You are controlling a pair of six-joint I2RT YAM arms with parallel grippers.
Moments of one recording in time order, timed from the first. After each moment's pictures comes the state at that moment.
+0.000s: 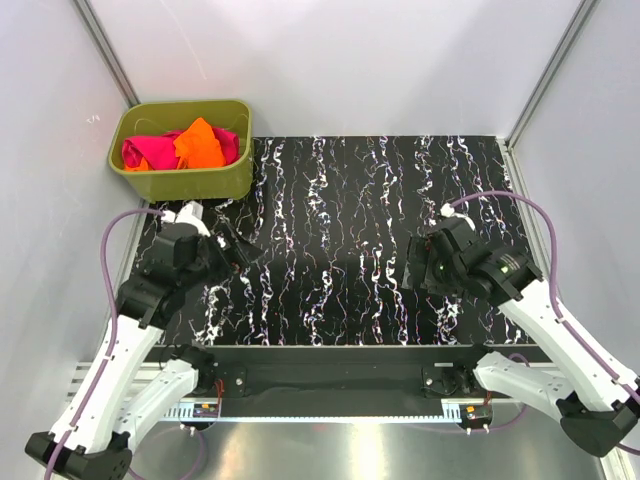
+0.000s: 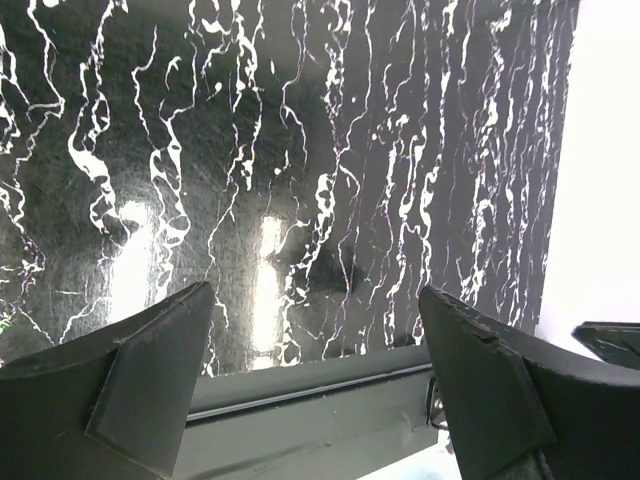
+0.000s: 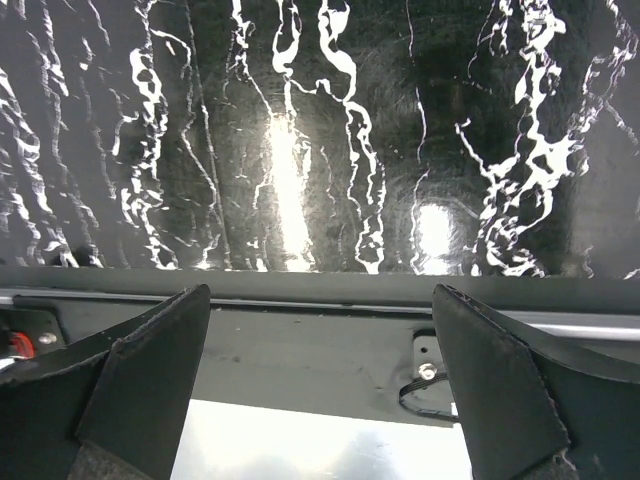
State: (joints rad) left arm -0.35 0.73 0.90 -0.80 0.10 -0.80; right arm 0.64 0.94 1.11 -1.16 0.16 0.75
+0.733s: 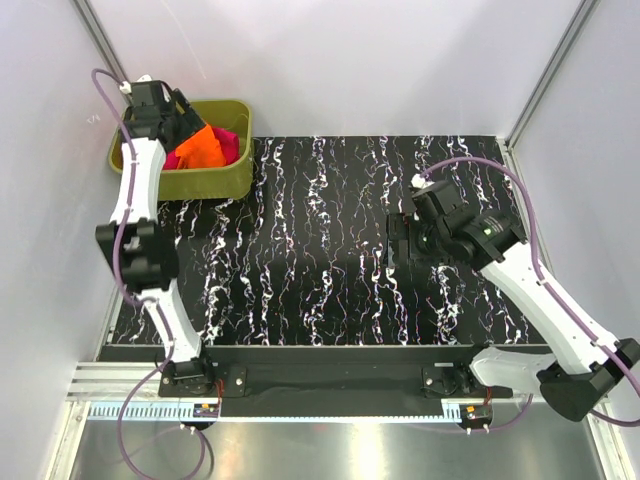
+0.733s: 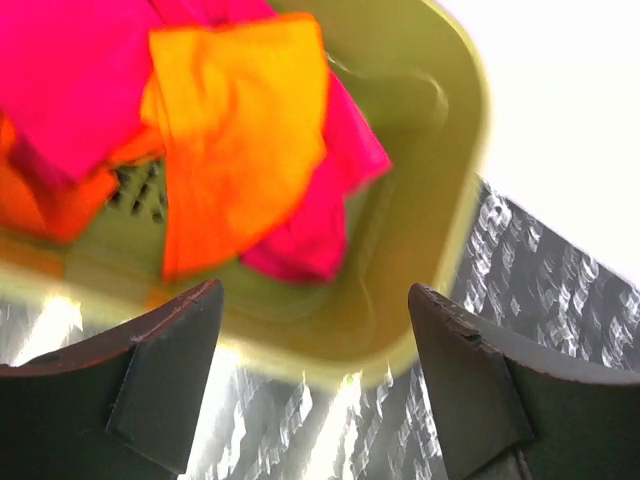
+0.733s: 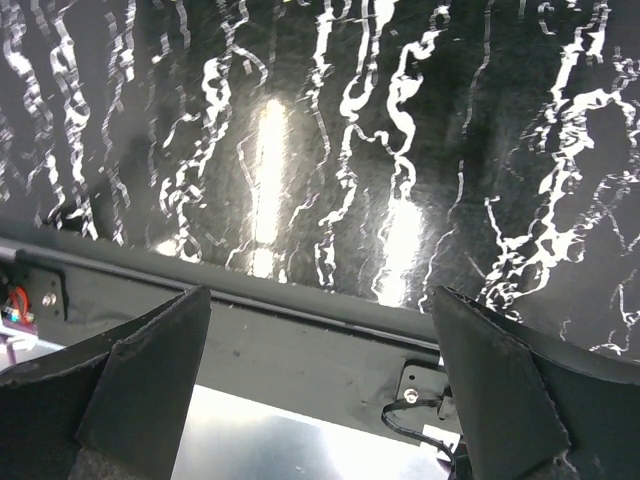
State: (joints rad) left arm 0.13 1.96 2.02 -0.66 0.03 -0.52; right arm 0.62 1.17 1.36 -1.15 0.07 0.52
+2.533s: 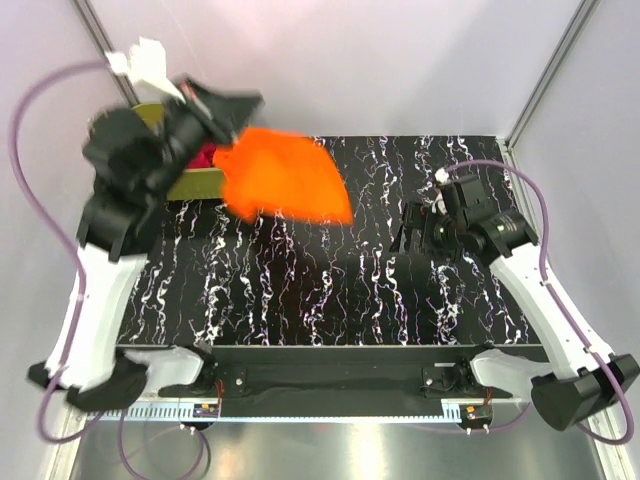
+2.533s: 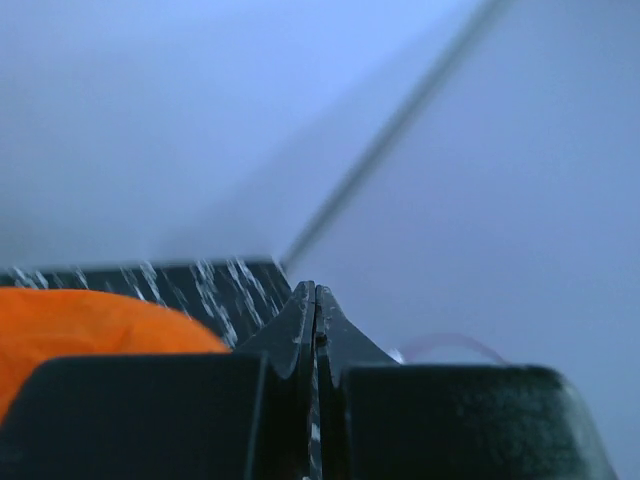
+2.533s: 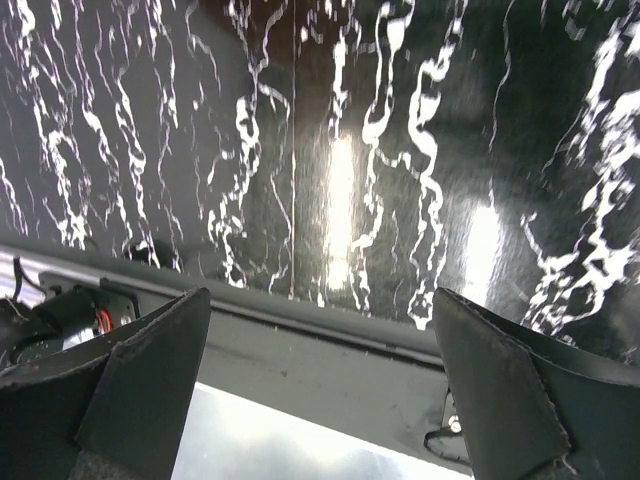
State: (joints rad) left arm -0.38 1.32 1.97 -0.44 0.13 -0.65; right arm 0.39 1.16 1.29 -1.04 -0.13 0.51
